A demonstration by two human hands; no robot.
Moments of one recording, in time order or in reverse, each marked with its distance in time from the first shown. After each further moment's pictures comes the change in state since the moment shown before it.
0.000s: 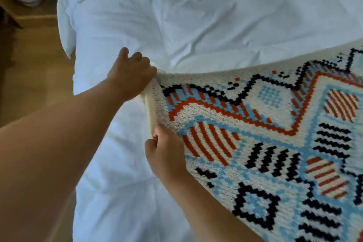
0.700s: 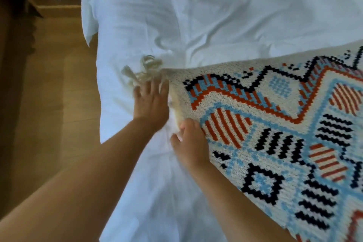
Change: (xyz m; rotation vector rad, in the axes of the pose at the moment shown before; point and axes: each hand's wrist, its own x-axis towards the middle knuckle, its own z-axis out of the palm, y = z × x) left_hand -0.082 0.074 -0.001 -0.431 -0.188 -0.458; right_hand -0.034 0.013 -0.010 -0.162 -0.068 0.120
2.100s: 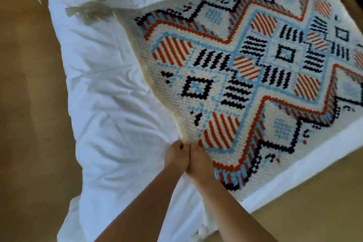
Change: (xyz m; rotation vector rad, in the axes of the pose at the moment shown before) left_hand -0.334 0.189 0.057 -1.041 -0.593 -0.436; right_hand -0.293 0.144 -0.012 -0.357 -0.139 0.202
